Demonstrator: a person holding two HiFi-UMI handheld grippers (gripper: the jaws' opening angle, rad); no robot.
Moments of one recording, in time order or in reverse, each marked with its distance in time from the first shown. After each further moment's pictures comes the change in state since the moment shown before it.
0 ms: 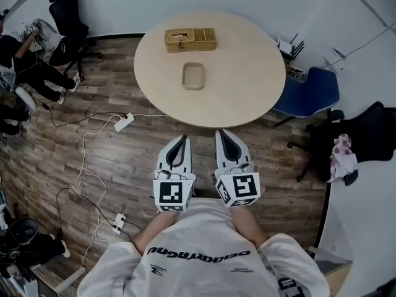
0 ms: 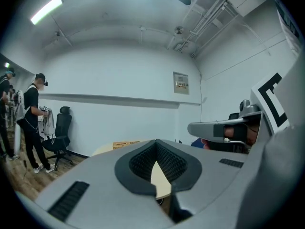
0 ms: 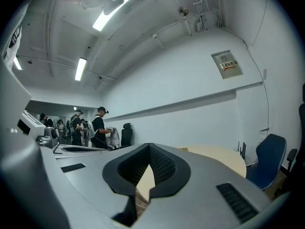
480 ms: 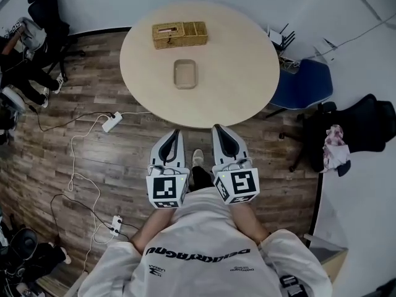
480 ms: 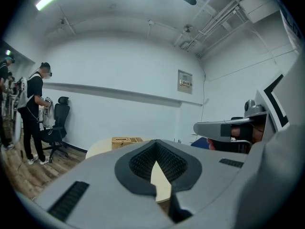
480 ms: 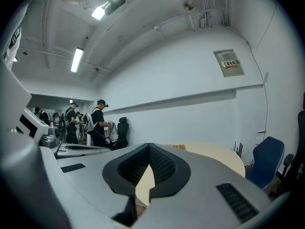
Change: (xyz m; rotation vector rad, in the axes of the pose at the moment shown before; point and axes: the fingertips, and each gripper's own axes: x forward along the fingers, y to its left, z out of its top) left arm 0.049 0.049 -0.021 -0.076 0.038 -0.028; right arm 0.056 -0.009 -0.013 -0.027 0.065 -0.045
